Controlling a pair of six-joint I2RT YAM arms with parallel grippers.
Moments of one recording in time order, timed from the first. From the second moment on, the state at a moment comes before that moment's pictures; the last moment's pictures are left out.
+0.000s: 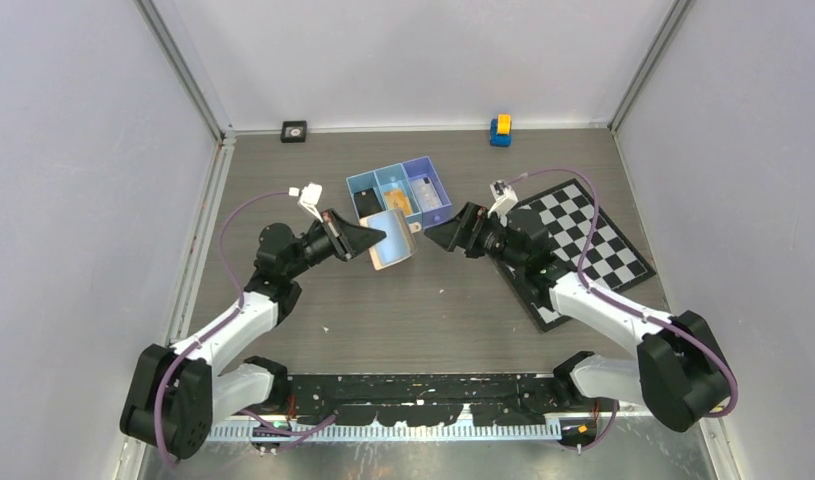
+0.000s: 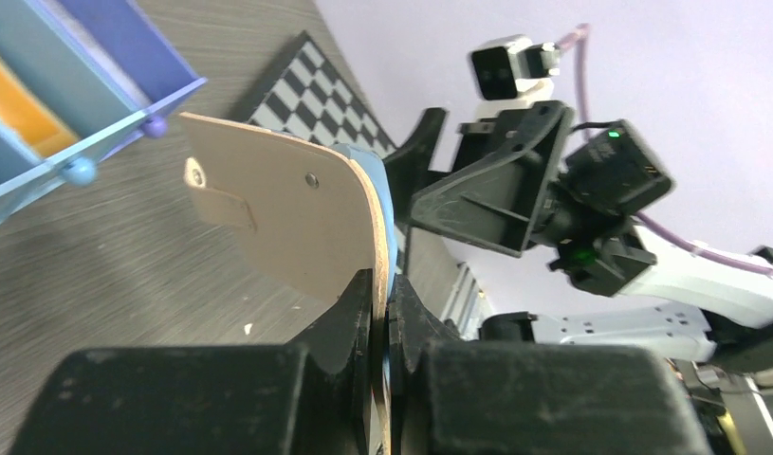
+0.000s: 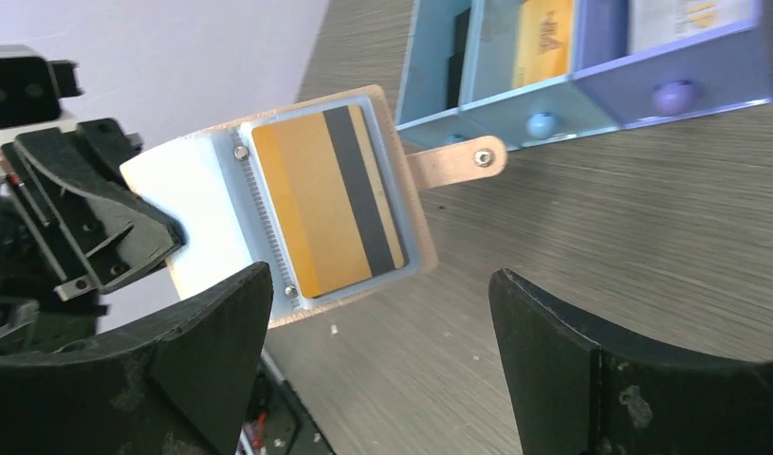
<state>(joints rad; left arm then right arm) -0.33 1.07 0.46 0.63 0.61 -0.92 0.53 1.18 0.61 0.33 -0.26 0.78</state>
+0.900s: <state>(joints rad) -0.33 1.12 0.41 1.06 0.71 -1.13 0.40 1.60 0.45 1.31 -0.53 1.47</state>
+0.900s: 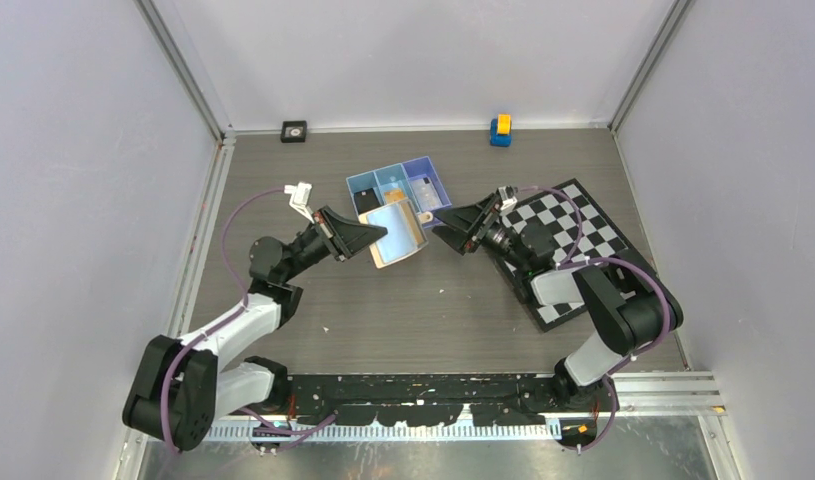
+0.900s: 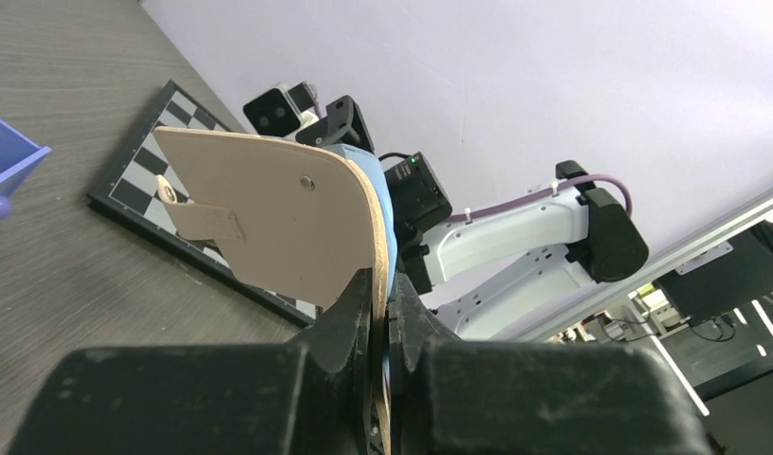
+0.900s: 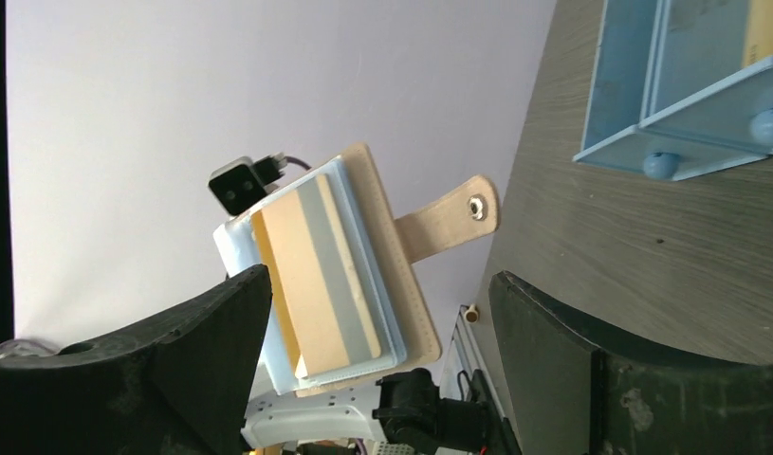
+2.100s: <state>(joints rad) -0.33 1.23 0.39 1.21 0.66 -1.21 0.41 1.47 0.43 1.28 -0.55 1.42</state>
